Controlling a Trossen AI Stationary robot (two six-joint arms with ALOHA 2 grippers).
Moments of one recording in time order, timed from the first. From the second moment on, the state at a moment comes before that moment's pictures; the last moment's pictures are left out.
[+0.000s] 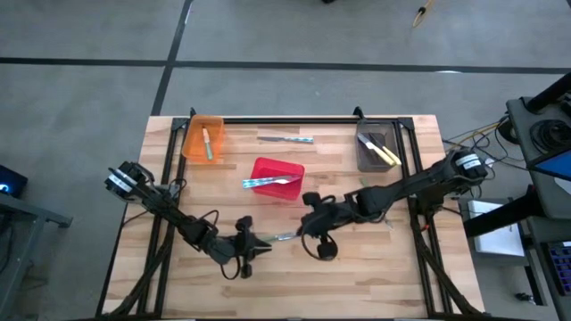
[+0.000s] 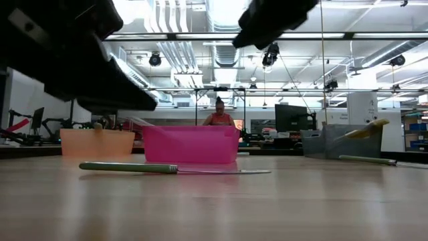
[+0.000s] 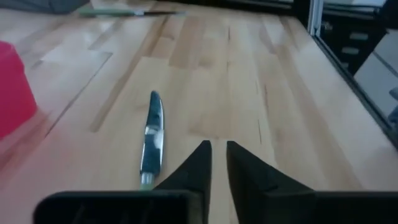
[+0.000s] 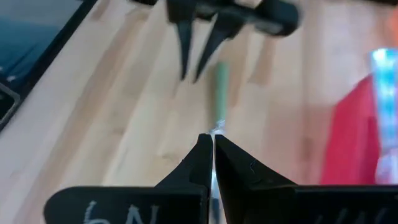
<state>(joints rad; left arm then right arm) -0.61 1.72 0.58 0.67 -0.58 -0.42 0.29 1.61 1.15 -0.25 0.04 -0.02</state>
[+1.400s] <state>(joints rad) -0.59 1.86 0.69 0.33 -0.72 -0.53 0.30 2.04 0.80 0.69 0.22 0.12</state>
